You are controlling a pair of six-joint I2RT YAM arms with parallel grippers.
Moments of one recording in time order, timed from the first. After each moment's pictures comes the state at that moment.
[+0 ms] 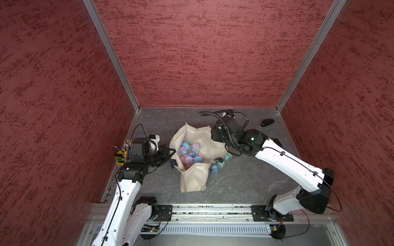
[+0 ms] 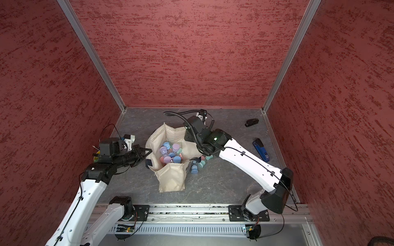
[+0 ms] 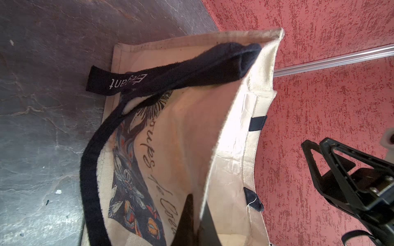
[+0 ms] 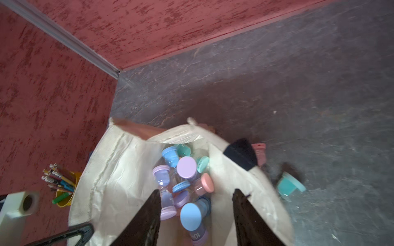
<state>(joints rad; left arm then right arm) -0.06 0.77 0.78 -0.69 0.60 -0.80 0.86 1.45 1.54 -0.80 0.37 0.90</state>
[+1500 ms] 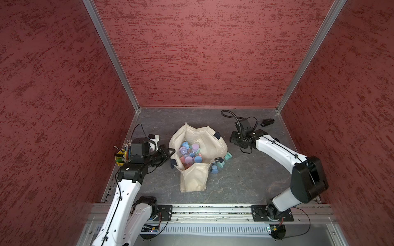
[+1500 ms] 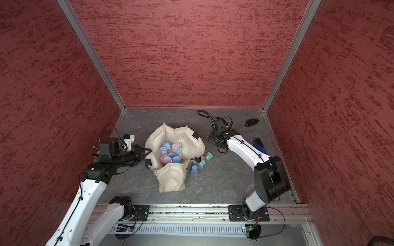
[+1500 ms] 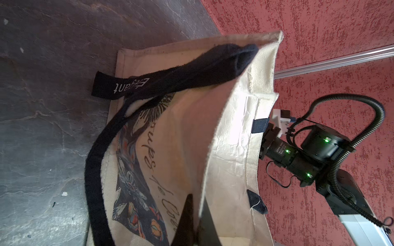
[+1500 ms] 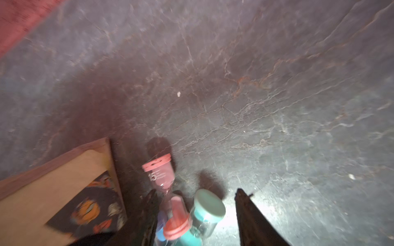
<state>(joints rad) -0.05 0.77 0.78 -0.69 0.58 -0.79 0.43 1.60 1.16 -0.58 0.04 0.78</state>
